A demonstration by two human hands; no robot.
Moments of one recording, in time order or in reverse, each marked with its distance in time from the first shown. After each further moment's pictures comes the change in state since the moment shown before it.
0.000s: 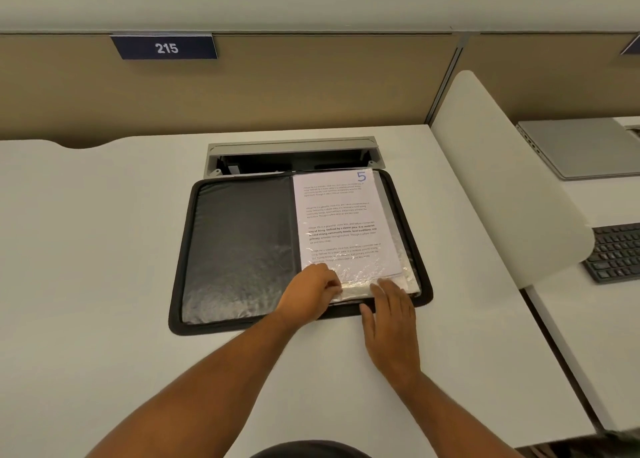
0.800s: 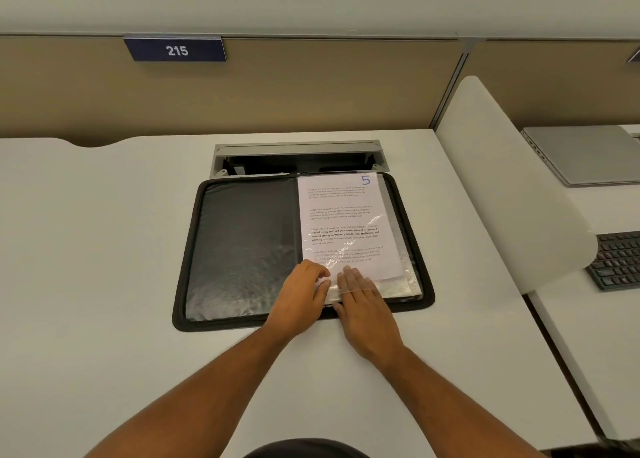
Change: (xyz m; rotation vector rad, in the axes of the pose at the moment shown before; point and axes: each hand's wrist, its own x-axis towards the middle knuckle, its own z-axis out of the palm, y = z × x) left_hand -0.026 -0.014 0.006 -0.157 0.198 -0.069; right_hand 0.028 -0.018 0.023 -0.097 -0.300 -0.265
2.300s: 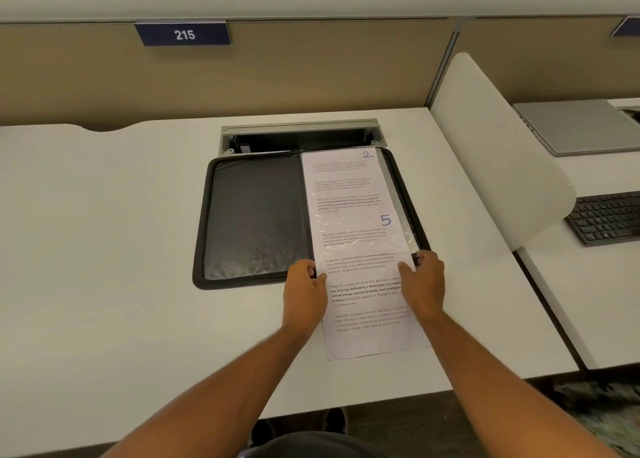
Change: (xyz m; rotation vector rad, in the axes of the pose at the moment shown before) left_hand -0.084 0.036 0.005 -0.309 0.193 -0.431; right_hand -0.040 0.020 -0.078 0.663 0.155 0.956
